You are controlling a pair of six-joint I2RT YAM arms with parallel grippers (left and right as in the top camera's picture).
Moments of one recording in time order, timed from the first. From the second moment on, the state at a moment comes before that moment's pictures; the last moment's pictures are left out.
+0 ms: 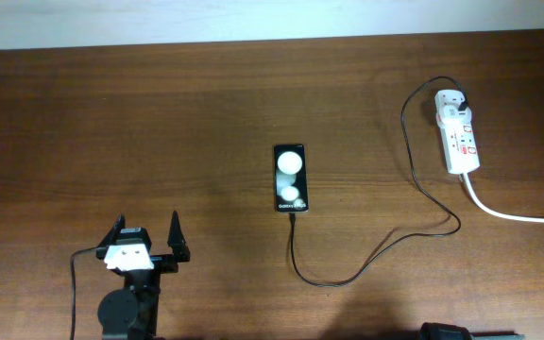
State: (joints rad) left arm -0.03 0.02 0.01 -0.08 -0.05 -0.07; right arm -0.16 0.67 1.83 -0.88 -0.21 0.72
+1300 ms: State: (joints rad) left arm -0.03 0.02 0.01 -0.08 -0.05 -0.07; right arm -0.04 0.09 0.36 -0.17 -0.08 0.16
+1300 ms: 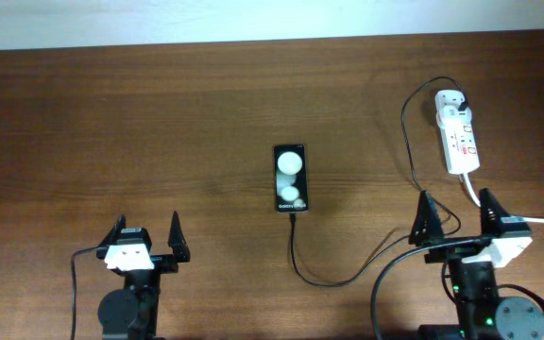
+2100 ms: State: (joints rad) left arm -0.03 0.02 0.01 -0.08 -0.05 -0.07; right arm -0.11 0.01 0.01 -0.07 -0.07 0.02
